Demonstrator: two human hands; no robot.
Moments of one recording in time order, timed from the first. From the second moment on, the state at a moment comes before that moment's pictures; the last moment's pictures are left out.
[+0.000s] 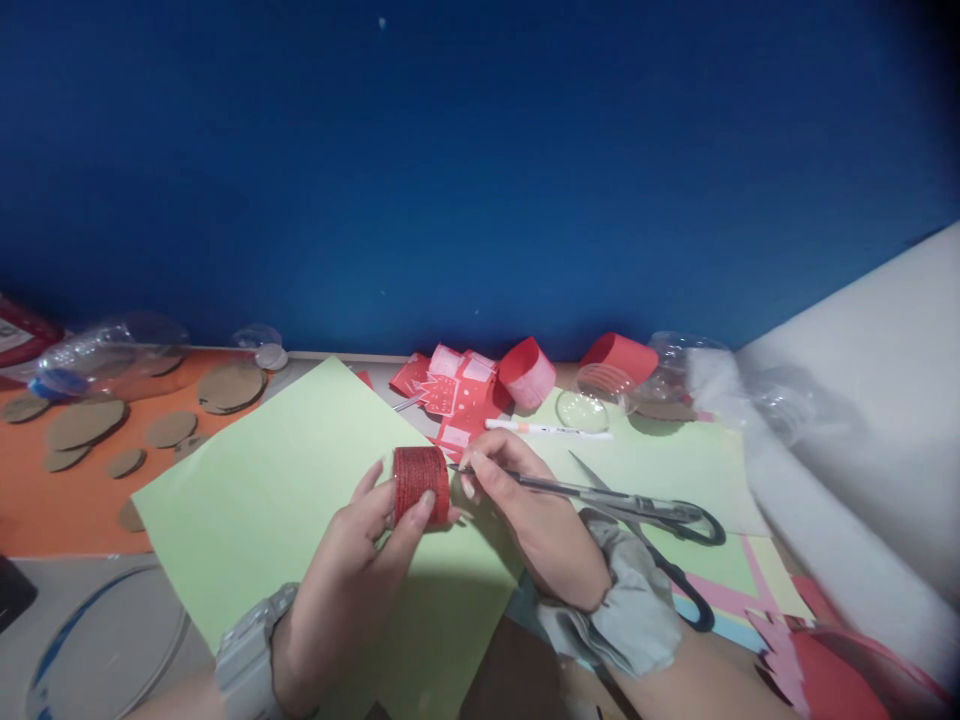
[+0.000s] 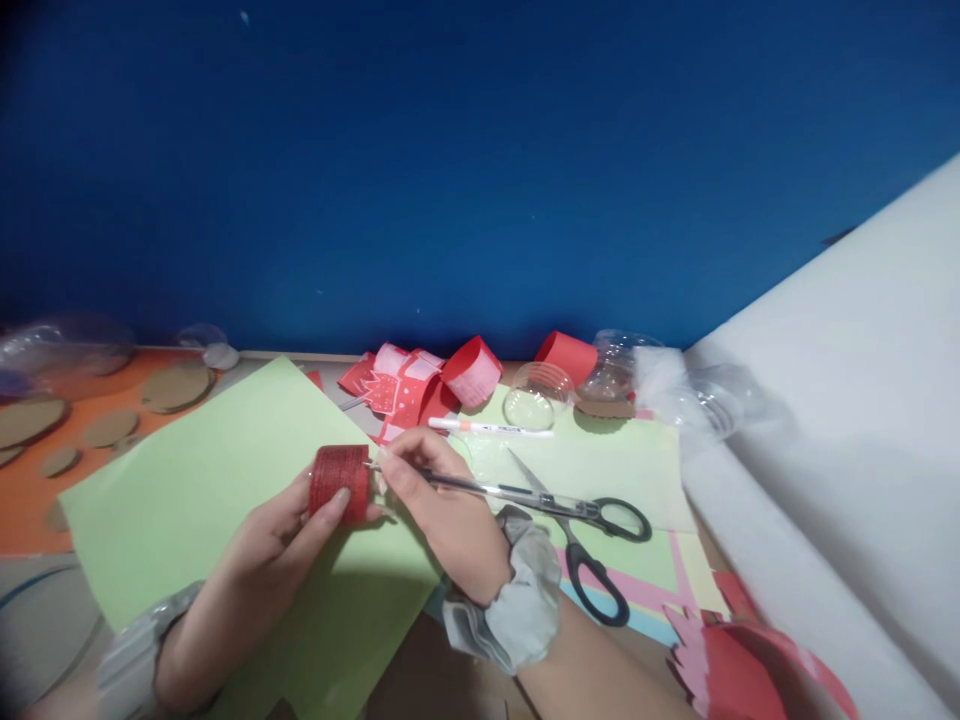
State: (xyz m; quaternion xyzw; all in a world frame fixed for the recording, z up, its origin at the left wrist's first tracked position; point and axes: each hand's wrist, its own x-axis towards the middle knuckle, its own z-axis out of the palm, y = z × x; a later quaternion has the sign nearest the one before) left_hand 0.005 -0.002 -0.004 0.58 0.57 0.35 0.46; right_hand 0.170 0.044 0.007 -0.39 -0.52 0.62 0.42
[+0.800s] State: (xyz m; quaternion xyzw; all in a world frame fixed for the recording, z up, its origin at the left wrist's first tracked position) left_hand 0.009 0.000 0.002 0.63 0.58 0.31 0.43; right_hand 0.168 0.042 0.002 -0.45 -0.53 0.60 0.40
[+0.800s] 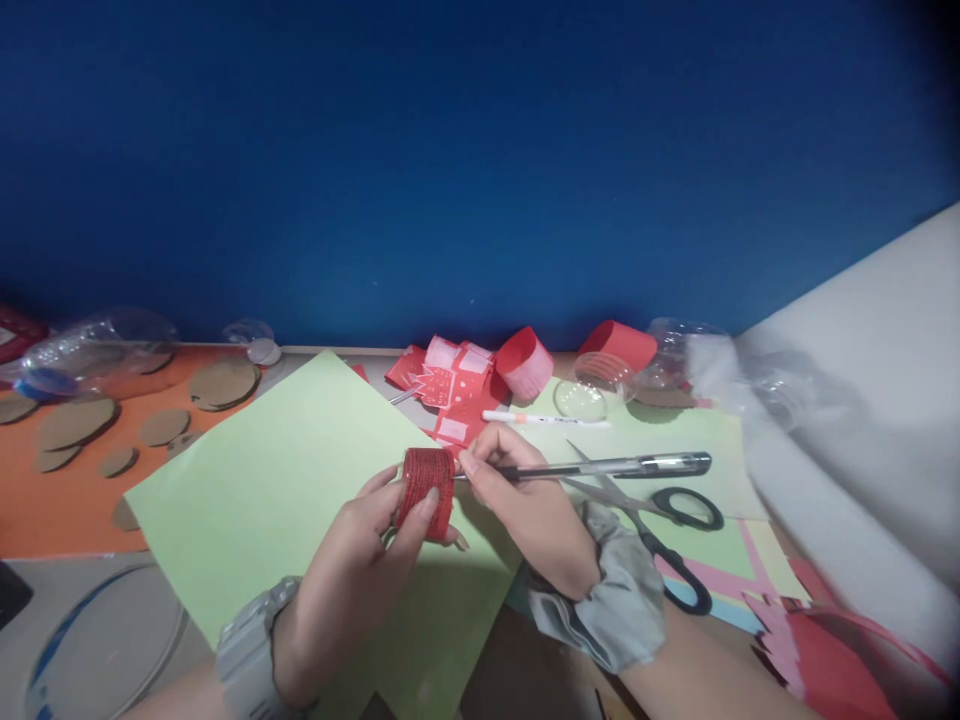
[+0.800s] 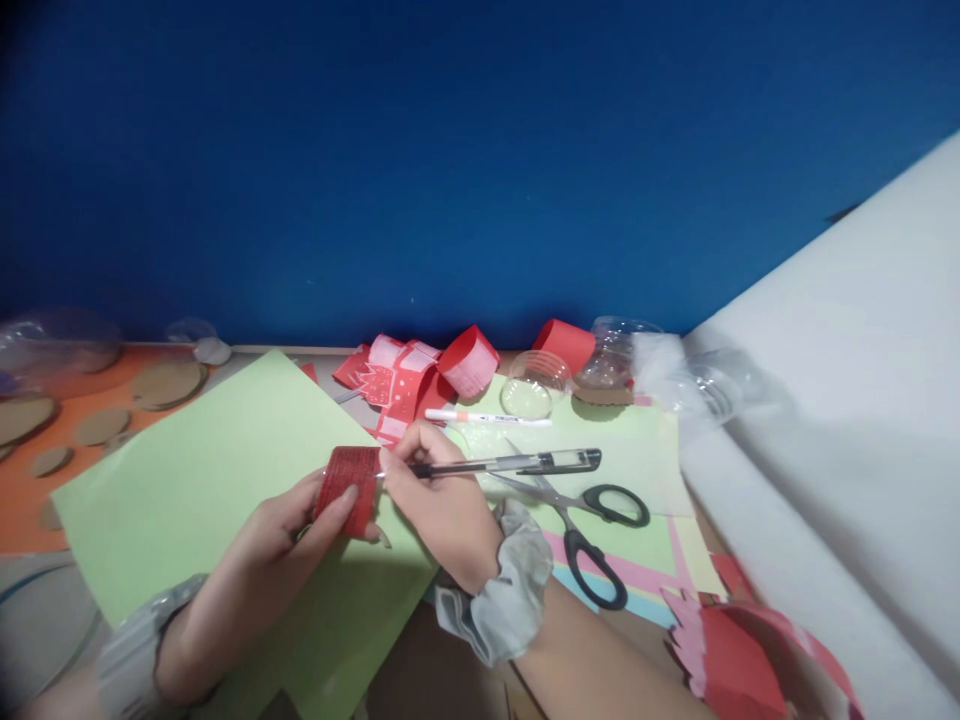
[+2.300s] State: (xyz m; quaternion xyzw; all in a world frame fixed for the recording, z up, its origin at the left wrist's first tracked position) left_hand 0.008 0.000 0.002 0.63 0.55 0.32 0.44; right_hand 0.170 0.044 0.004 -0.44 -0.56 0.61 0.35
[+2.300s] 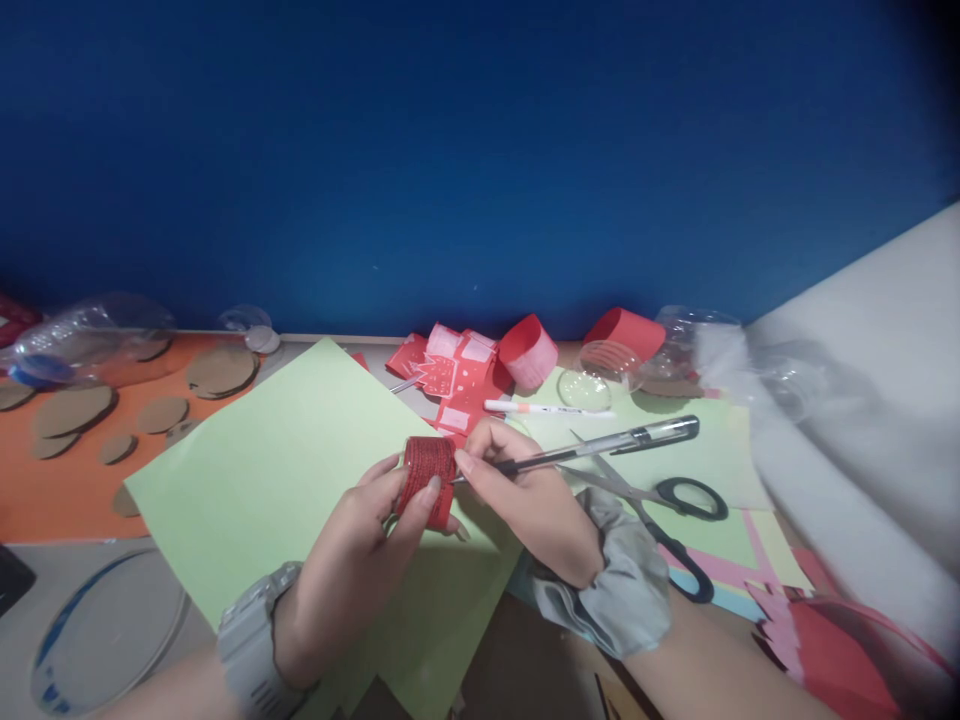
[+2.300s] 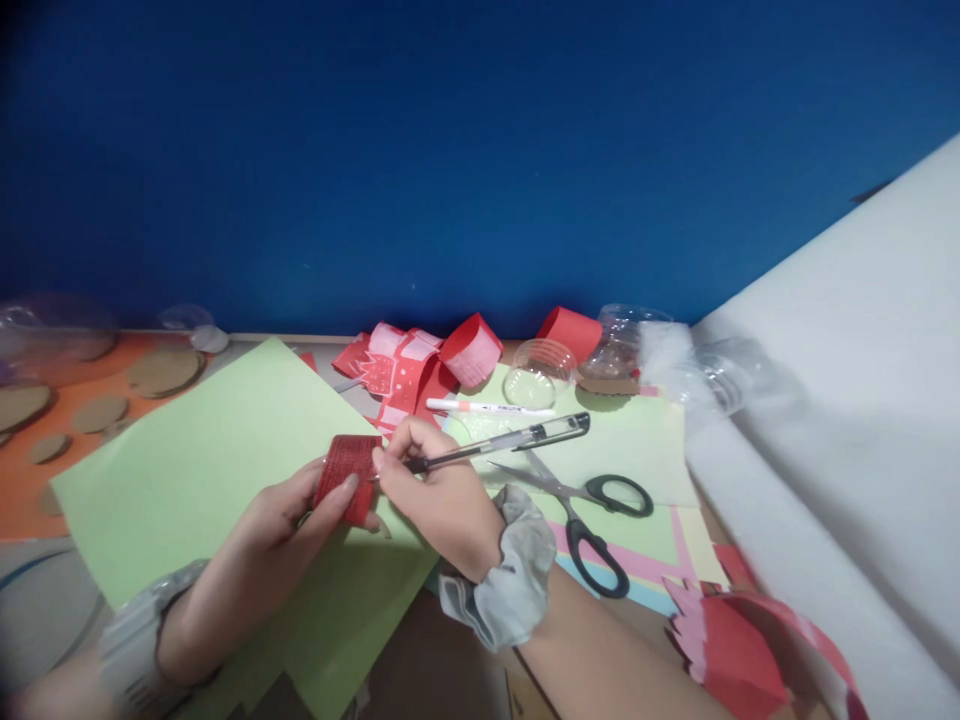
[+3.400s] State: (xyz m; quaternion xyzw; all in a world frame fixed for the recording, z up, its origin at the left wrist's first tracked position) left_hand 0.008 0.000 0.002 0.63 0.57 0.31 0.43; right_hand 0.169 0.043 0.005 -0.43 -0.60 0.57 0.38
